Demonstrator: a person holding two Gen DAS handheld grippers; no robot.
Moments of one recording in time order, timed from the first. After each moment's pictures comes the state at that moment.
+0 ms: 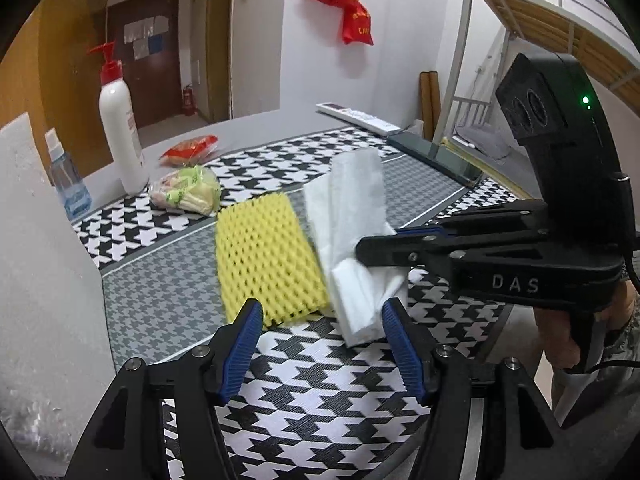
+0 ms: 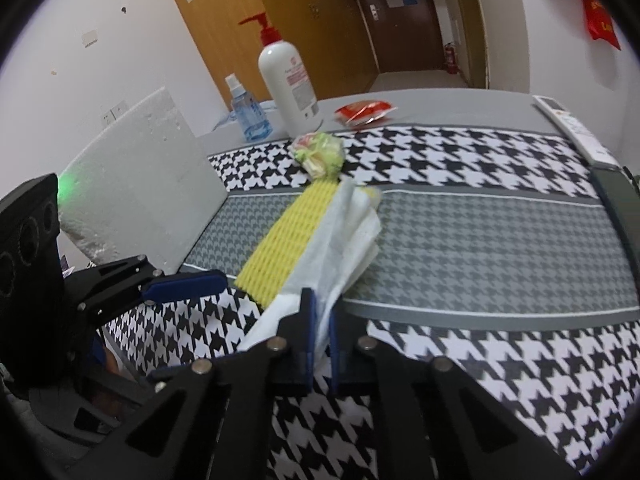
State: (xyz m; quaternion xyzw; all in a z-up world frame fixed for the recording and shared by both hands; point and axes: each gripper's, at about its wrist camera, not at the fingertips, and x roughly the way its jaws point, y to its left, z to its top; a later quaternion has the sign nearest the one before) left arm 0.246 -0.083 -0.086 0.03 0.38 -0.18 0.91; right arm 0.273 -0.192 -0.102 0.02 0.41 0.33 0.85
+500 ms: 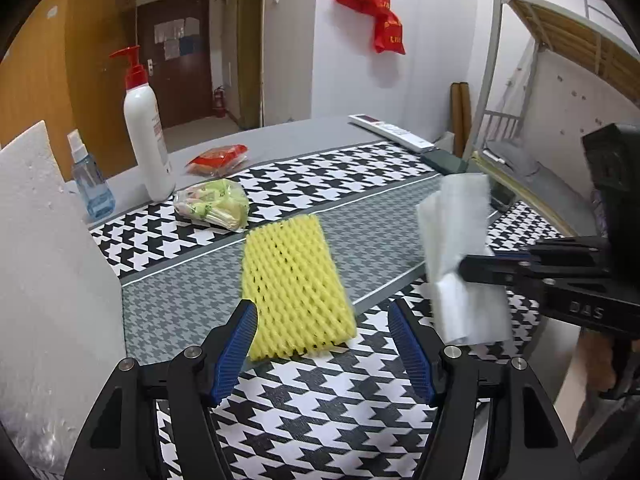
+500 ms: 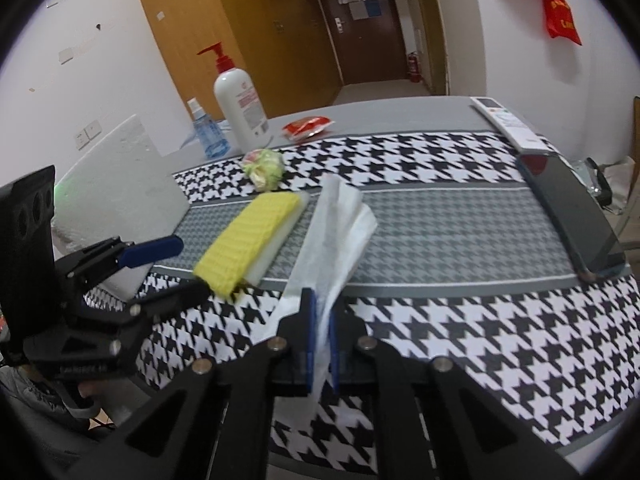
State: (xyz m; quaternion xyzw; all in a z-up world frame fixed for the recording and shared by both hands) left arm 0.267 -0.083 -0.086 0.02 0.37 -0.12 0.92; right arm 0.261 -0.238 -0.099 0.02 0.41 0.27 0.87
